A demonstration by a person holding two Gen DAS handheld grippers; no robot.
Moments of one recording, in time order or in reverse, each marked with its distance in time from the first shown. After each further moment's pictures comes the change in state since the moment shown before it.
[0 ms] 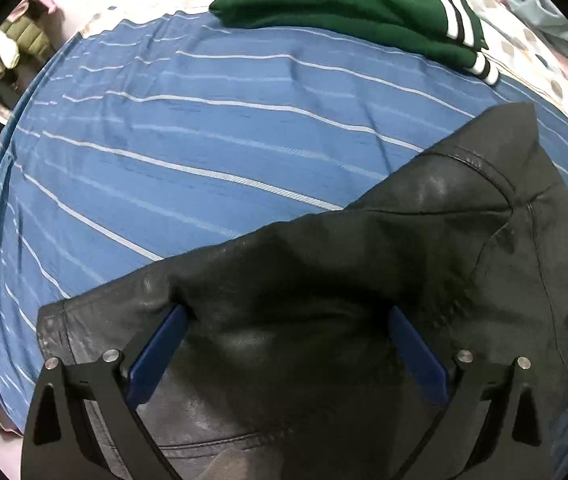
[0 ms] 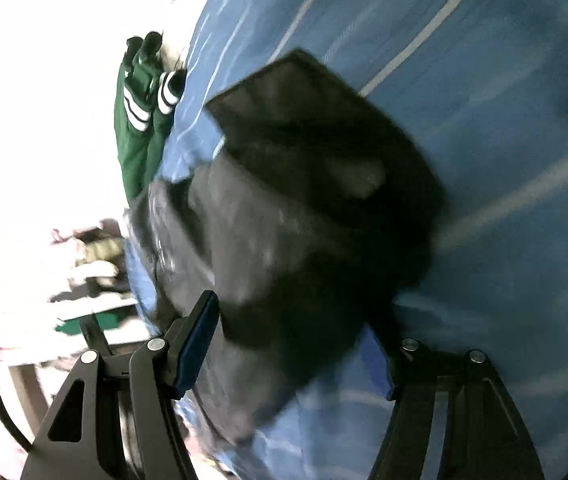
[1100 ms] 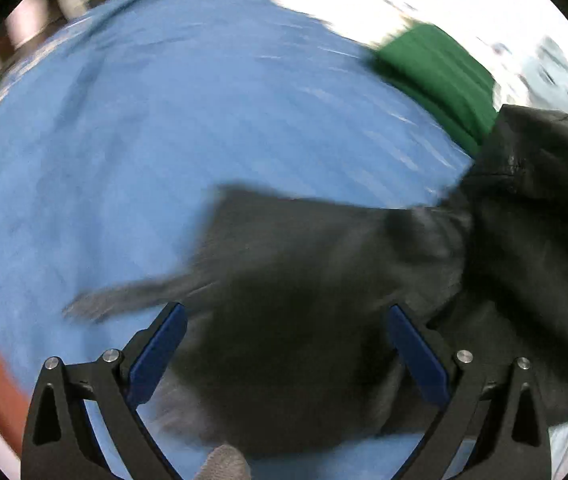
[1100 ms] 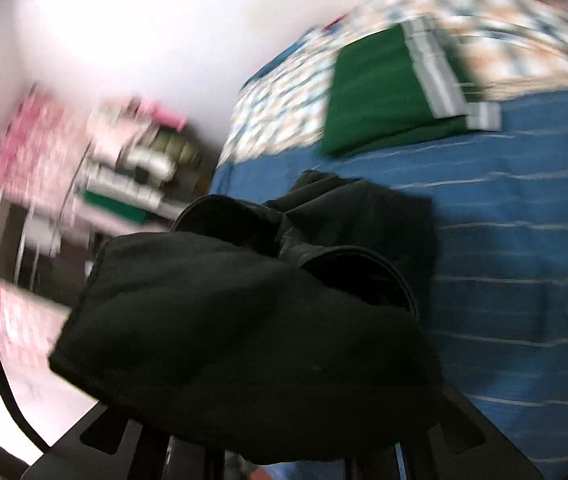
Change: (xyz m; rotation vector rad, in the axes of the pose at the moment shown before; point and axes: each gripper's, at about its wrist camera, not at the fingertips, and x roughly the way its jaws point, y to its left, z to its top) left arm -0.093 0.172 -0.096 -0.466 -0.036 -0.122; right arm 0.035 0.316 -0.162 -0.722 0.164 0.024
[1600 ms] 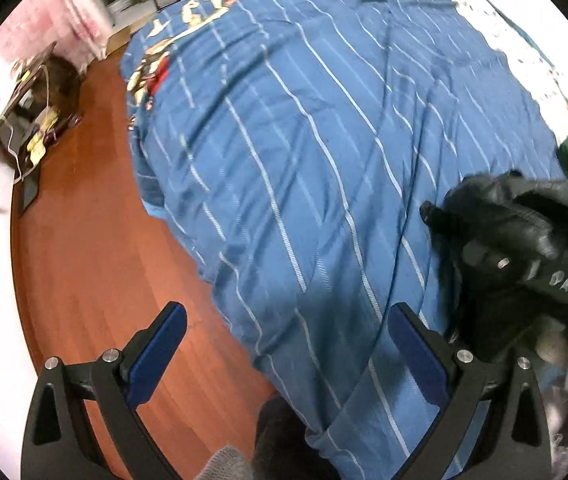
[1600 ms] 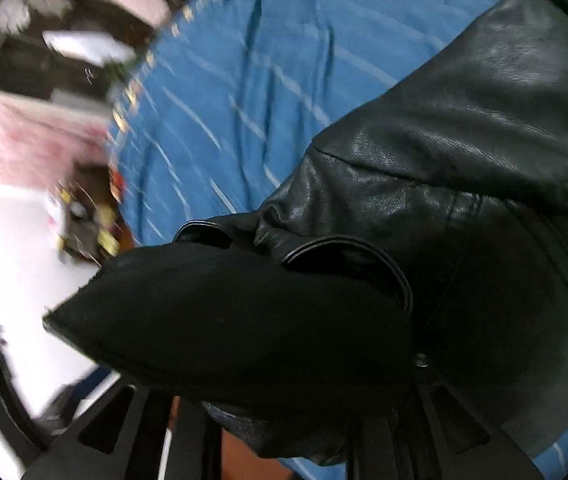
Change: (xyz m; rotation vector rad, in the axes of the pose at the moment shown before) left arm -0.075 0.184 -0.113 -0.420 -0.014 0.279; right arm 0.279 0.120 -0.170 -0.376 0.640 -0.217
